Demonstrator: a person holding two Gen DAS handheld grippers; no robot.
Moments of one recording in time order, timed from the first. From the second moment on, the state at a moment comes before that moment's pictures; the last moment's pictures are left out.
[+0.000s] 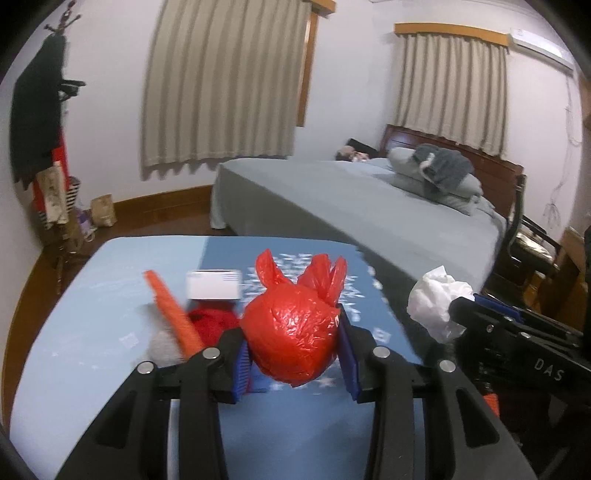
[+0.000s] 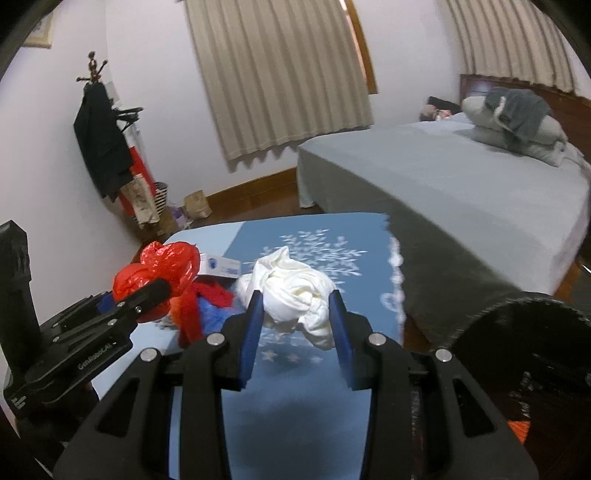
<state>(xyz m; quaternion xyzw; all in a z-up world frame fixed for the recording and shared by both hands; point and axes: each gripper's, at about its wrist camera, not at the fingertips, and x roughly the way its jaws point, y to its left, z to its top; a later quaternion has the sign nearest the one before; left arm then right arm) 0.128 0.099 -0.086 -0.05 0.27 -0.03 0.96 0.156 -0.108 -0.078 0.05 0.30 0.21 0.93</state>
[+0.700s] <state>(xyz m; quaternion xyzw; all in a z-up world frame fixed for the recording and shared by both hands) 0.145 -0.050 -0.078 -0.01 0.27 -0.18 0.95 0.110 -0.263 -0.089 0.08 0.28 0.05 0.95</state>
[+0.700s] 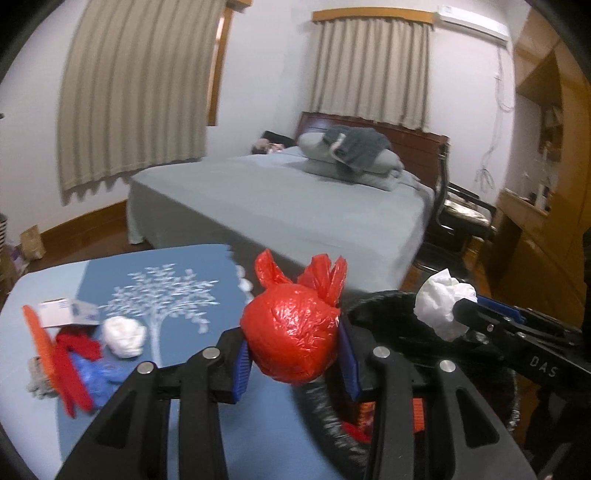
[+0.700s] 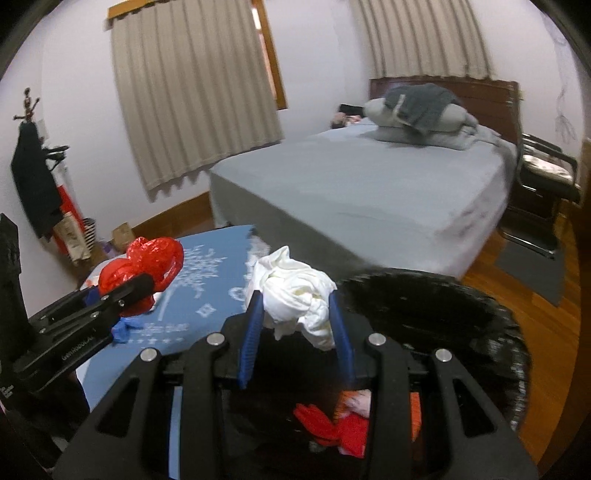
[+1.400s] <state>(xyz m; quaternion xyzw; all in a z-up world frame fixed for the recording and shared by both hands) 0.149 -0.155 -0.094 0.02 0.29 -0.29 0.91 0.082 -0.350 -0.118 0.11 0.30 -0.06 0.95</state>
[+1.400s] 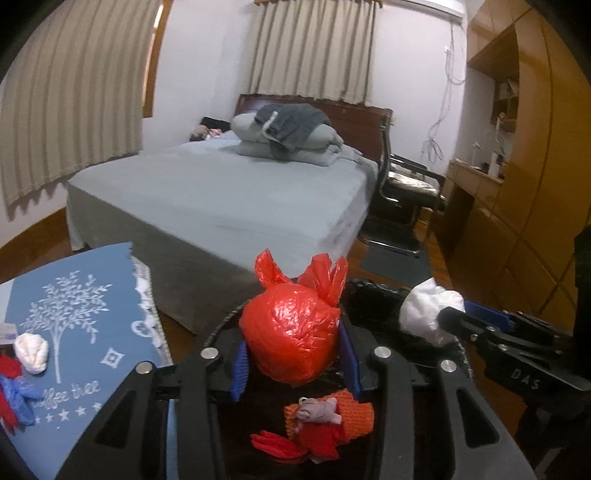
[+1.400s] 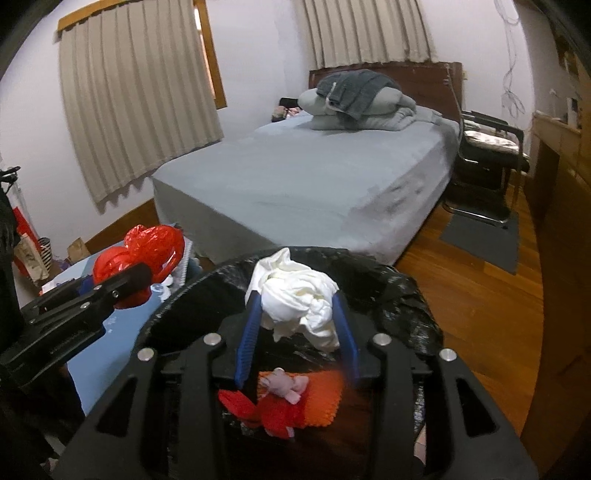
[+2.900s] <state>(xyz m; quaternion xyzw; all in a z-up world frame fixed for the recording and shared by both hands) 0.148 0.148 -0.114 -0.03 0.26 0.07 0.96 0.193 -0.116 -0.110 0.05 0.29 0.12 0.95</state>
